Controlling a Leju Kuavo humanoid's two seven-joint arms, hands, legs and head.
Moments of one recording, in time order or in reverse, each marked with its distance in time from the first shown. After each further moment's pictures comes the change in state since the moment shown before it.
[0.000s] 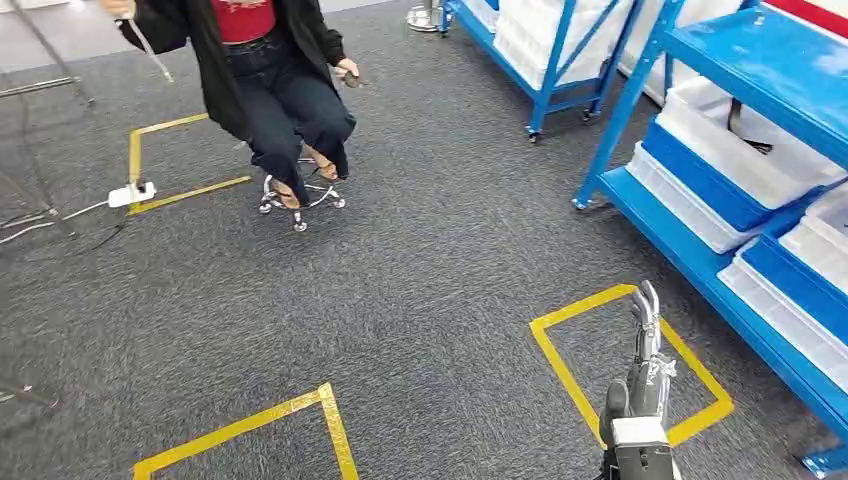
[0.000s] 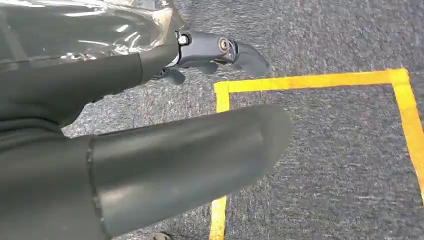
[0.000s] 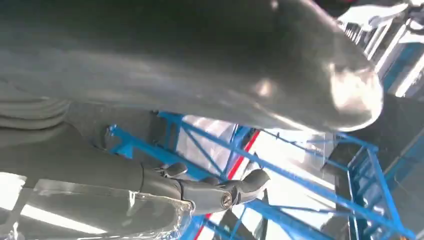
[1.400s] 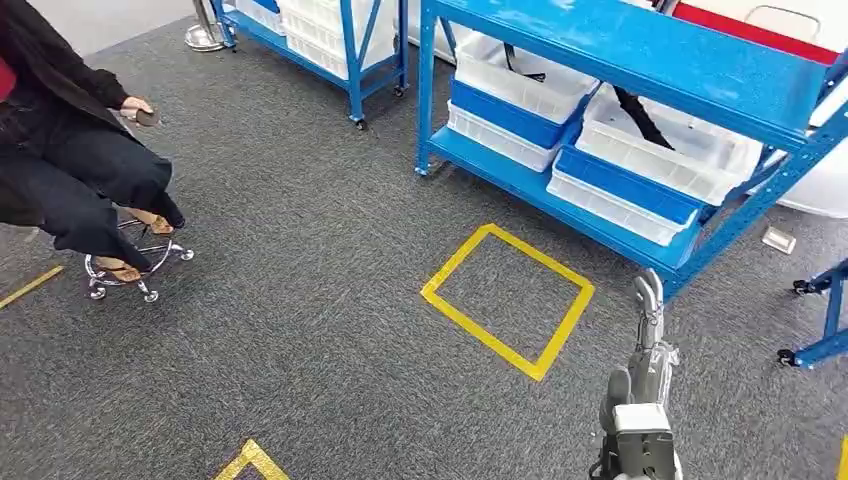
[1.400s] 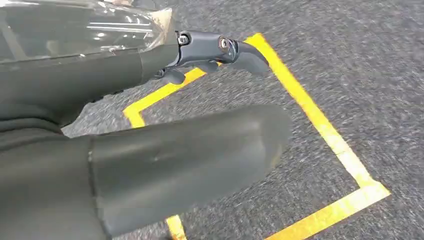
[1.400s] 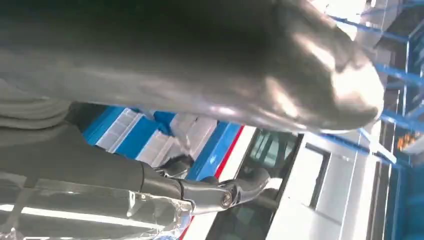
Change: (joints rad) left arm -0.012 0.002 0.000 0.001 -0.001 -0.009 -0.005; right arm -0.058 0.031 -0.037 0.000 0.021 0.050 0.013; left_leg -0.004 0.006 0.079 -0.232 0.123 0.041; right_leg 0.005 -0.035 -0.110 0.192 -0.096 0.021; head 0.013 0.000
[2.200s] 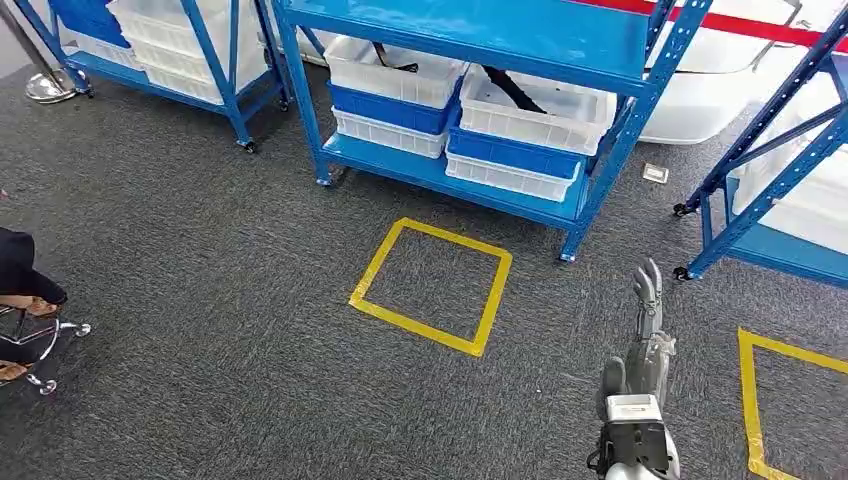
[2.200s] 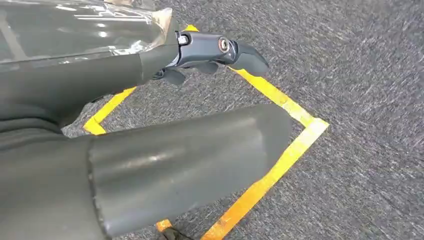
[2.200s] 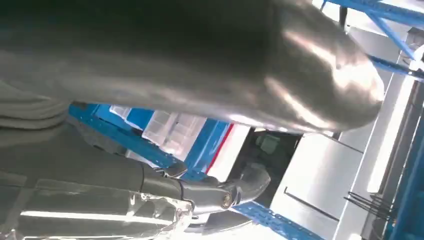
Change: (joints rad) left arm -0.003 0.003 0.005 0.000 0.002 -0.010 -0.005; right arm -0.032 0.018 -0.005 0.009 0.045 -0.007 -0.001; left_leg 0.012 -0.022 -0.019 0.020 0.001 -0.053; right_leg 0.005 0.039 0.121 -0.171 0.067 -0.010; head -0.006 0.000
